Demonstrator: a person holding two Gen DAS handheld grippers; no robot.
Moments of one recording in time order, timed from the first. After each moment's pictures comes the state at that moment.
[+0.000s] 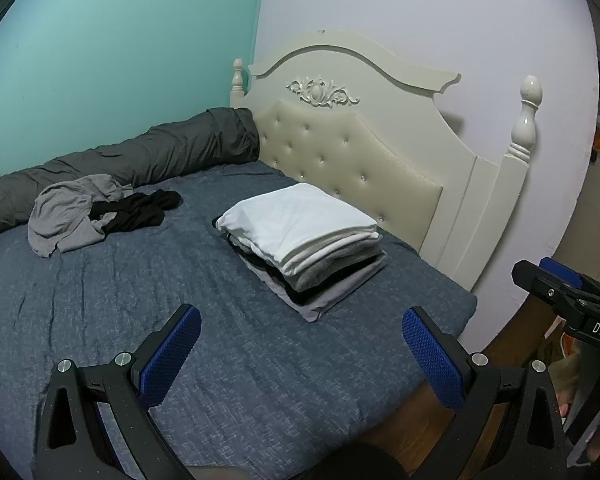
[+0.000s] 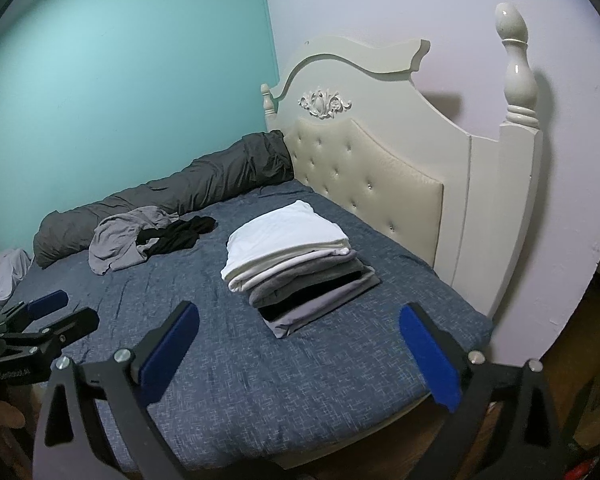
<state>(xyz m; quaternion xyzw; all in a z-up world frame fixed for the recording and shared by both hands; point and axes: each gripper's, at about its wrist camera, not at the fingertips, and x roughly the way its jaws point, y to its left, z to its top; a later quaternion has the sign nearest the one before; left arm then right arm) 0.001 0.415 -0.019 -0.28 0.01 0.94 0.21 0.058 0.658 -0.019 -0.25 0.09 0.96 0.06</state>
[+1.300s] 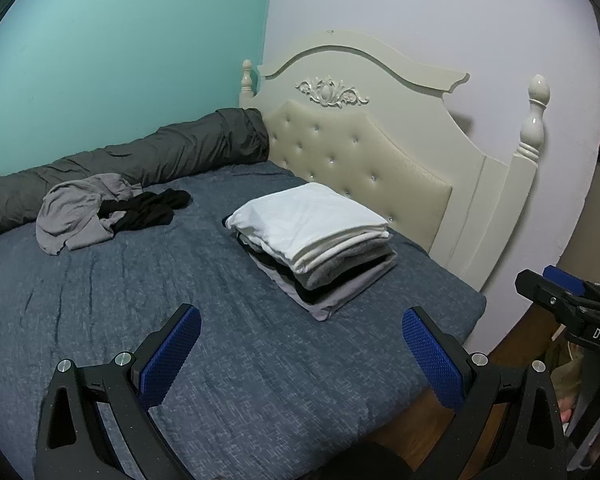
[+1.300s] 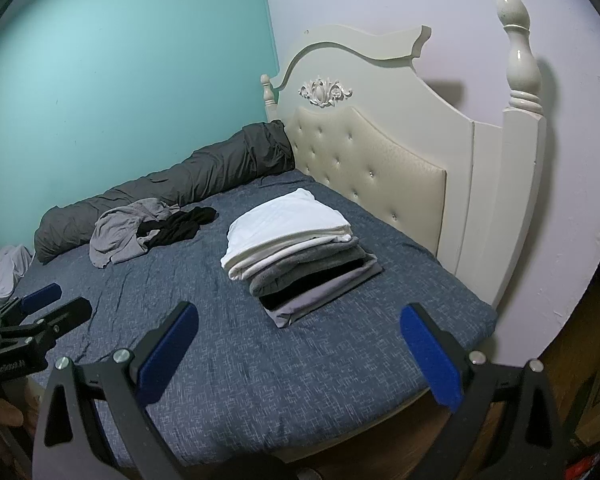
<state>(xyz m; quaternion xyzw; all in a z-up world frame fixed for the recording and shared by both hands) 0.002 0.410 -0.025 -0.28 0.01 0.94 0.20 0.056 0.657 -0.030 -0.26 0.09 0.96 0.06</state>
